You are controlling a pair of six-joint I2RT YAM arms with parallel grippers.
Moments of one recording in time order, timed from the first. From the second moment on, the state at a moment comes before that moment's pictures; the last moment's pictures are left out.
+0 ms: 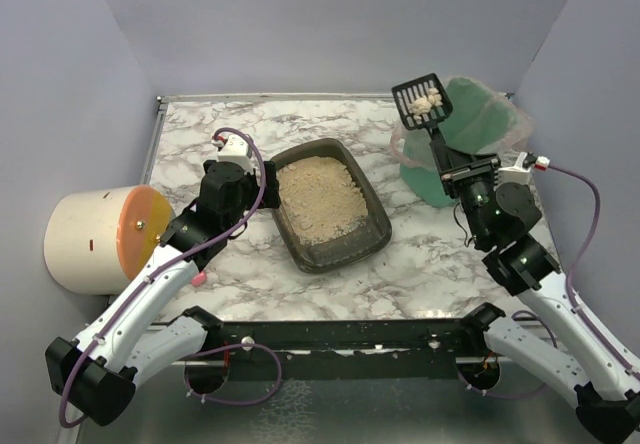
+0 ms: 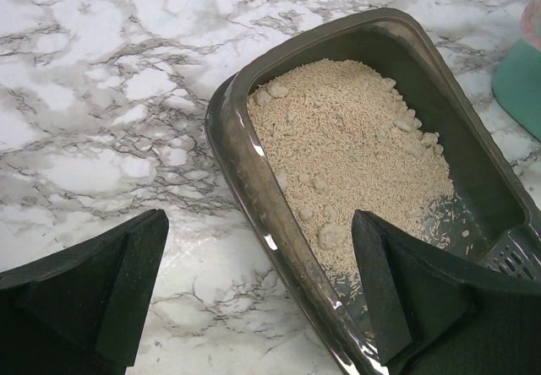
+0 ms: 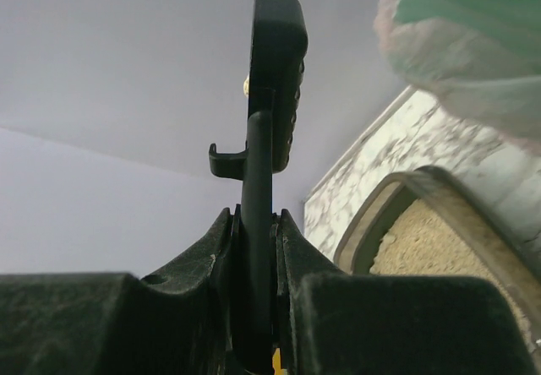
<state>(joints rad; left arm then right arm) -0.53 0.93 0.87 -0.35 -0.30 -0.28 0.56 0.73 0.79 0.02 0.41 1.16</state>
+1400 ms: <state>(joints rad) -0.53 0.91 0.87 -0.35 -0.30 -0.28 0.56 0.91 0.84 0.21 0.83 -0.44</state>
